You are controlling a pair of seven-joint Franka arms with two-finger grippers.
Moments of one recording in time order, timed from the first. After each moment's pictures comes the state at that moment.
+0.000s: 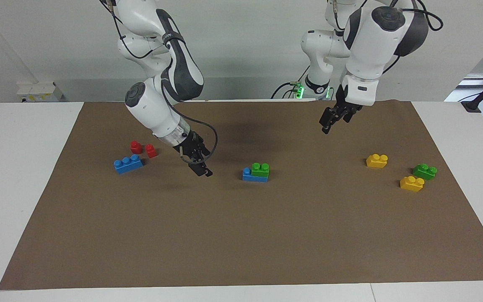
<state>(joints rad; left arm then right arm) -0.32 -0.07 -0.04 -1.84 -0.02 1.84 -0.93 0.39 0.22 -0.05 -1.96 0.63 2.29 1.39</state>
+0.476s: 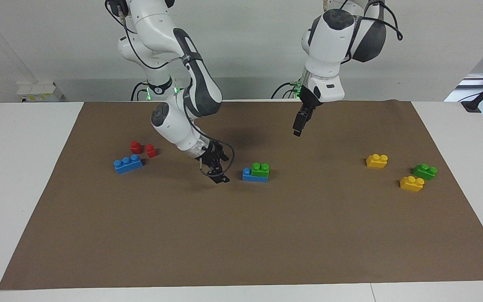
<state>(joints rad) -0.46 -0.07 -0.04 -1.93 -0.02 1.97 -1.51 0.47 0.33 -0.05 -1.96 0.78 2.43 1.41</state>
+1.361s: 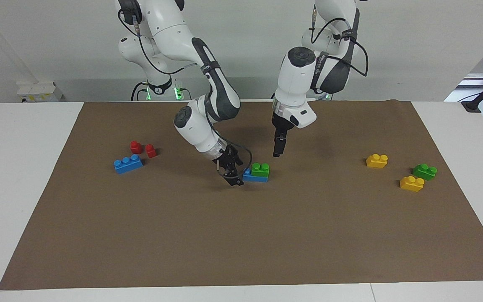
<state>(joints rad) -0.54 0.13 -0.04 -1.92 -0.02 2.16 -1.93 0.57 0.41 -0.05 -1.95 0.86 2.57 1.41</state>
